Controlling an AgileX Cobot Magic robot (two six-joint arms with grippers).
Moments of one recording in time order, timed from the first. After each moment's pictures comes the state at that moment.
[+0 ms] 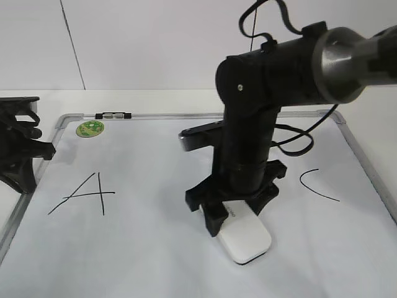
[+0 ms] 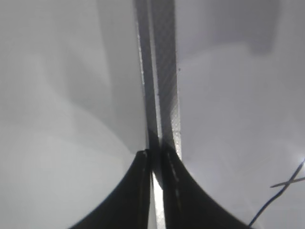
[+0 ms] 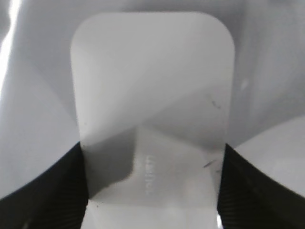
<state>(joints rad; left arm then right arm) -0.09 1.94 -1.22 -0.10 0.90 0.02 0.62 2.01 -1.41 0.08 1.08 0.14</state>
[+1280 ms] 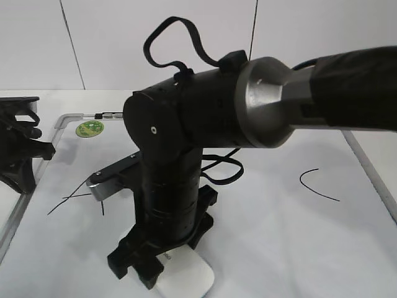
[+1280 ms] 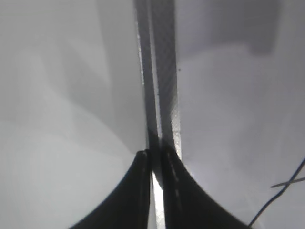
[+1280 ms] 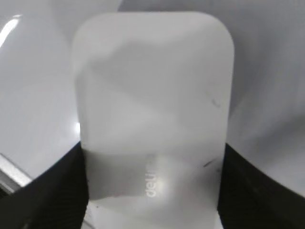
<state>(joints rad) -0.09 1.94 -1.22 -0.10 0.91 0.02 0.91 2.04 -1.50 0.13 1.07 0.06</state>
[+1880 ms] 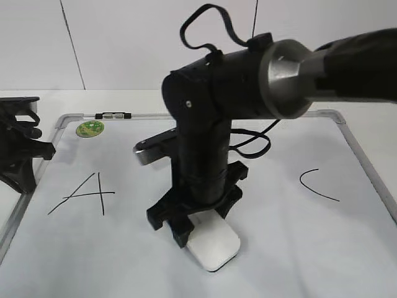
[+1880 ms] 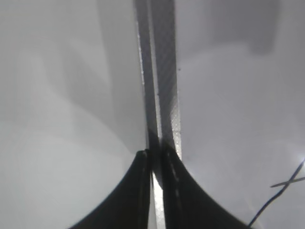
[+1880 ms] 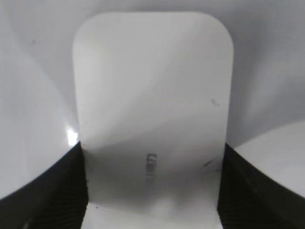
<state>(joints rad) -0.09 1.94 -1.22 -0.10 0.91 0.02 0.77 2.07 -1.52 0.03 1.10 0.14</state>
